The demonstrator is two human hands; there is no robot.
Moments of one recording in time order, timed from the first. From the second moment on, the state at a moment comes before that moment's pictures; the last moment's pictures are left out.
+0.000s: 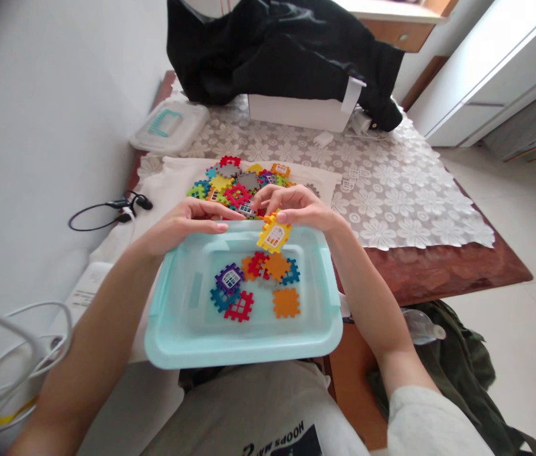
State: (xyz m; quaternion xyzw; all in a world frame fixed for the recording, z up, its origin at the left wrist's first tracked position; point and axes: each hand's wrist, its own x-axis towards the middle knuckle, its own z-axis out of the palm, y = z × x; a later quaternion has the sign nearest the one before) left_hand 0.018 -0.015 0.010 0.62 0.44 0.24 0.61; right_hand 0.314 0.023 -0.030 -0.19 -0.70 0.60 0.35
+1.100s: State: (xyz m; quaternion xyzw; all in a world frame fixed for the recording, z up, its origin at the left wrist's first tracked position) left_hand 0.016 -0.015 0.009 0.59 0.44 0.22 0.64; right_hand 0.299 0.048 -0.089 -0.46 -0.76 0.23 0.39
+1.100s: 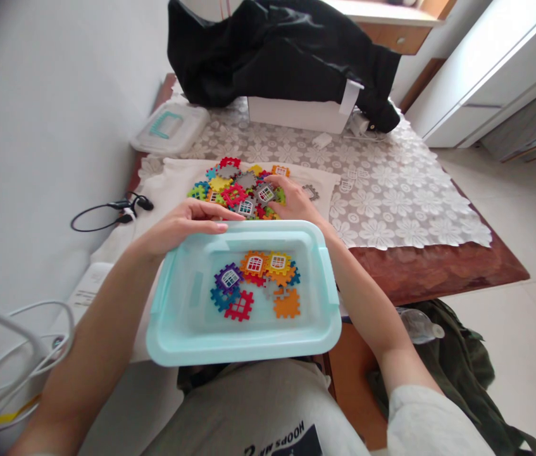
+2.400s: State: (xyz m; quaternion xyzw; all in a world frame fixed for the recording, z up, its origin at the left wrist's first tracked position) left_hand 0.015 -0.015 0.006 0.60 0.42 0.22 0.64; right_hand 0.309 0.057 -0.083 -0.43 -0.64 0.34 0.54
